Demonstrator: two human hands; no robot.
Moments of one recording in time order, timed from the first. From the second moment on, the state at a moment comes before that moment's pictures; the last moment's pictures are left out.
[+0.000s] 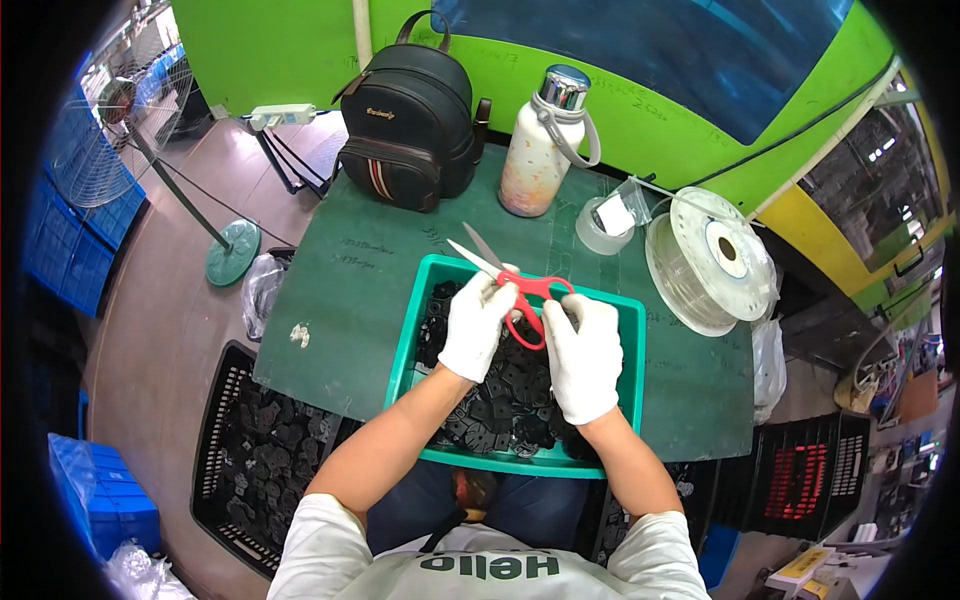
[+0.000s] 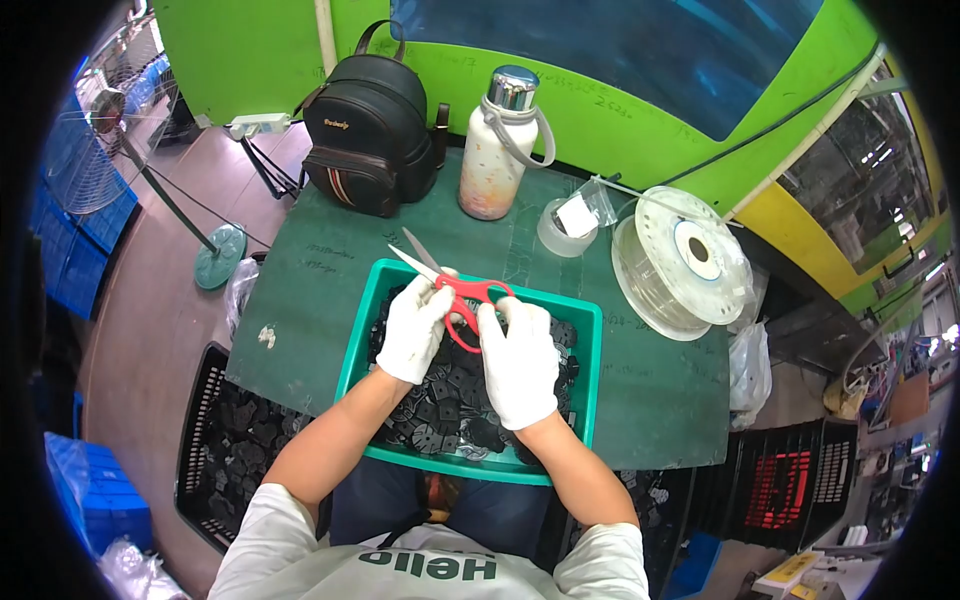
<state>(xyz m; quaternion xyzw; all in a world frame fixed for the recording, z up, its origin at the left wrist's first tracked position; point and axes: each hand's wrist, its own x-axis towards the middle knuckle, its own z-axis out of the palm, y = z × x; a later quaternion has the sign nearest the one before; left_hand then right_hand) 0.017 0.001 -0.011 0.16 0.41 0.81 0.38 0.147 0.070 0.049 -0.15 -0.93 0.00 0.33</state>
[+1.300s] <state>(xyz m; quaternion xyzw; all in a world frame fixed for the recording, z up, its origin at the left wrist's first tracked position) 0.012 -0.005 0.011 0.32 0.39 0.74 0.46 0.137 0.100 0.033 -0.09 -0.94 0.19 0.28</state>
